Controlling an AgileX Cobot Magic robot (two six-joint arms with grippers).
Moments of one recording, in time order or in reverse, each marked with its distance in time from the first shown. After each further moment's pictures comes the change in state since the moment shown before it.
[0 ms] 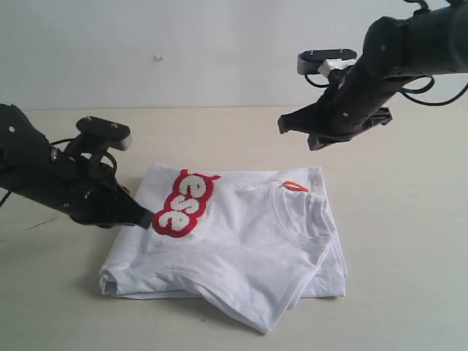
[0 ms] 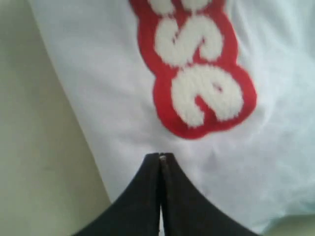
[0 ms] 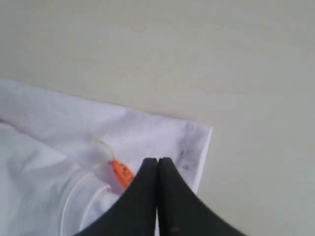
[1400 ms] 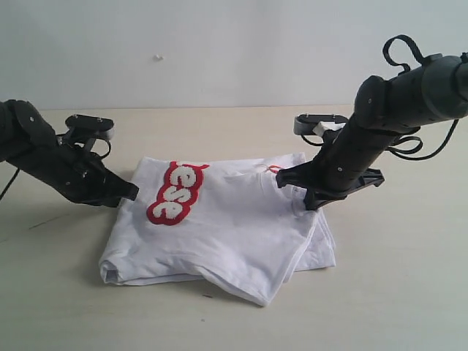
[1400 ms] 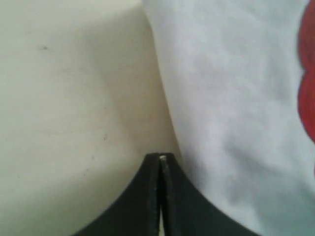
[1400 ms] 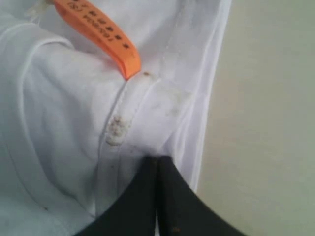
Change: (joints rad) left arm 0.173 0.298 -0.251 0.032 0.011 0.000; right arm -0.003 0.136 0.102 0.181 0.014 -0.115
